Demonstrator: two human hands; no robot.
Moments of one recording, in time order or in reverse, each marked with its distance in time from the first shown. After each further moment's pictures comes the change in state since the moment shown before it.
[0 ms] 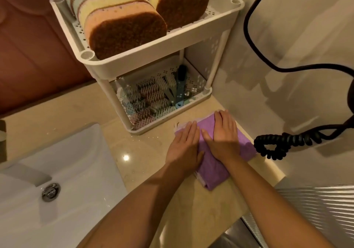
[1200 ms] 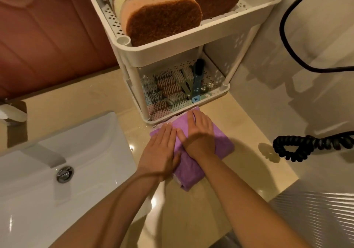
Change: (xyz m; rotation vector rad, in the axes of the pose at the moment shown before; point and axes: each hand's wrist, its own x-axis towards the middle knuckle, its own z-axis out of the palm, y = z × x) left_hand -0.064 -0.077 -0.012 0.057 -0.043 -0.092; right_hand -0.009 -0.098 0.026 0.016 0.041 -0.173
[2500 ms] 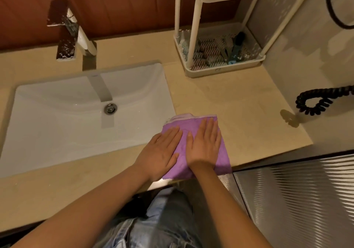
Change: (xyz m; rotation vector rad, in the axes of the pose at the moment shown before) left_hand -0.209 0.016 0.026 -0.041 -0.017 -0.024; right_hand -0.194 -0.075 -0.022 -0.007 -0.302 0.114
